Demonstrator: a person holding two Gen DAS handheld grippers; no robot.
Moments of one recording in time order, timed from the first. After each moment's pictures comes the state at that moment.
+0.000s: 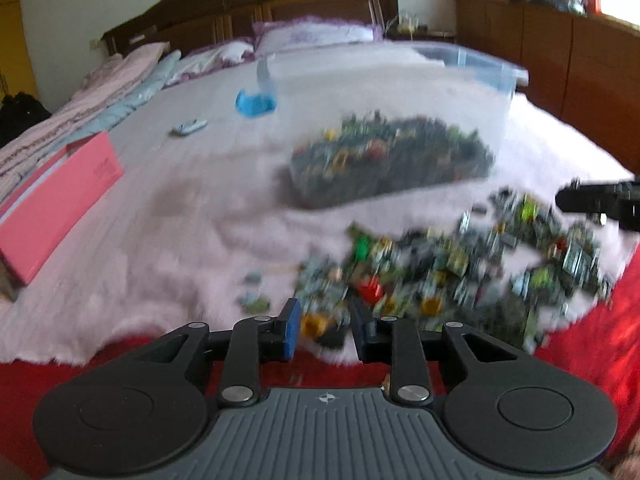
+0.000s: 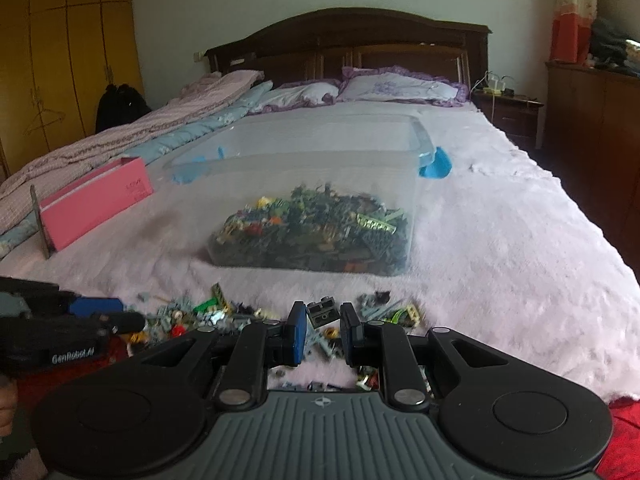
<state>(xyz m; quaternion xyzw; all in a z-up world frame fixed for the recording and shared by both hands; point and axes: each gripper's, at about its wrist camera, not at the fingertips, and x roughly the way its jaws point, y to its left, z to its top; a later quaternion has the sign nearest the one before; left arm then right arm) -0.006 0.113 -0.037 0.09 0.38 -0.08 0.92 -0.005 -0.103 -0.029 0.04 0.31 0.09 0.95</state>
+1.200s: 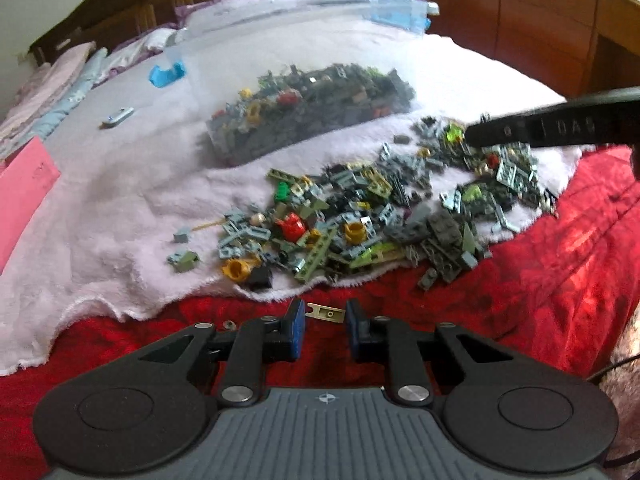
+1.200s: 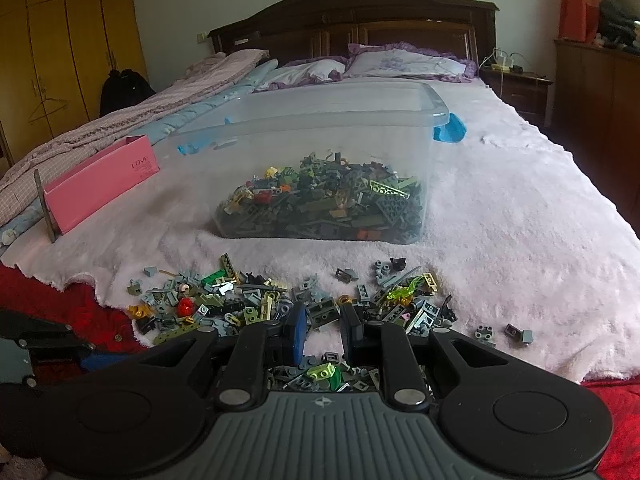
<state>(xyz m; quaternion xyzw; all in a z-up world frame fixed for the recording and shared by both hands) -0.025 0.099 -0.054 0.14 0.41 -0.17 0.88 -0.002 -0.099 -0.043 0.05 0.33 0.10 0.94</state>
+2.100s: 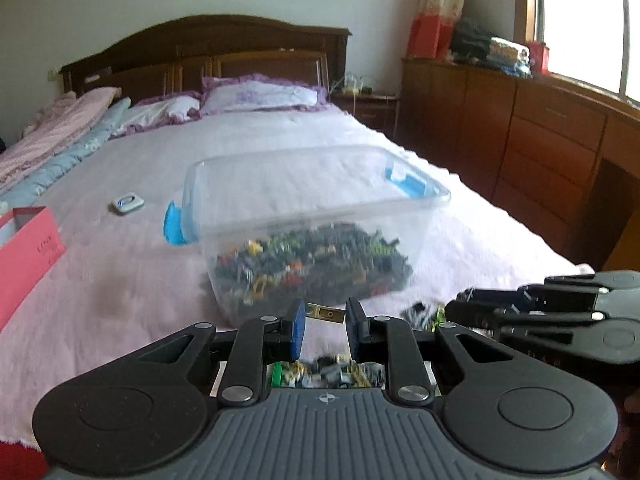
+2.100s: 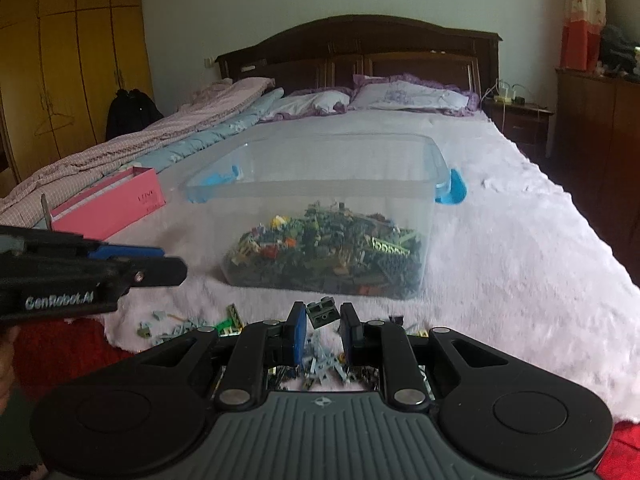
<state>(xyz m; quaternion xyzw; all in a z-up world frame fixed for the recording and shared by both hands) 0.022 0.079 0.033 0.04 0.29 -0.17 0.94 0.003 -0.099 -0.002 0.04 0.29 0.11 0.95</state>
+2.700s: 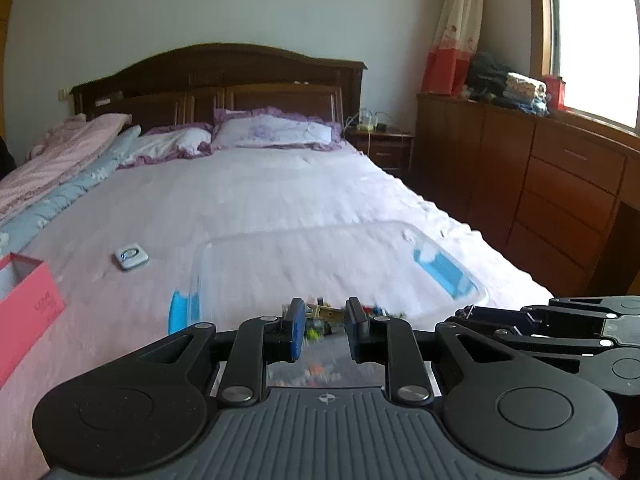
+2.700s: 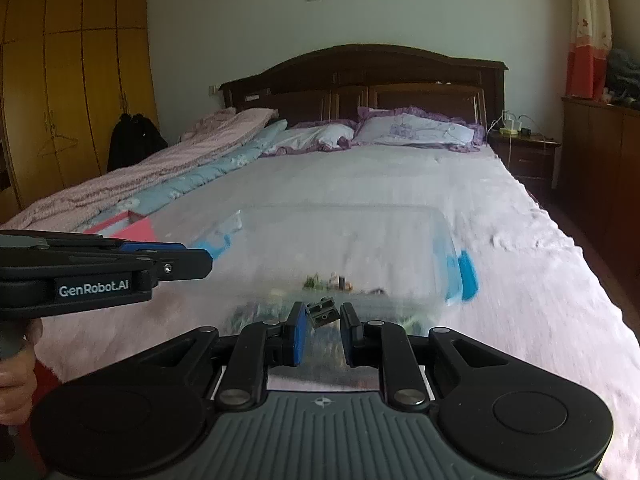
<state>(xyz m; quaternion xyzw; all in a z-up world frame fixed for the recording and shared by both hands) 0.100 0.071 0.072 0.03 0.25 -0.16 0.96 0.069 -0.107 0.048 0.05 0.25 0.11 0.96</state>
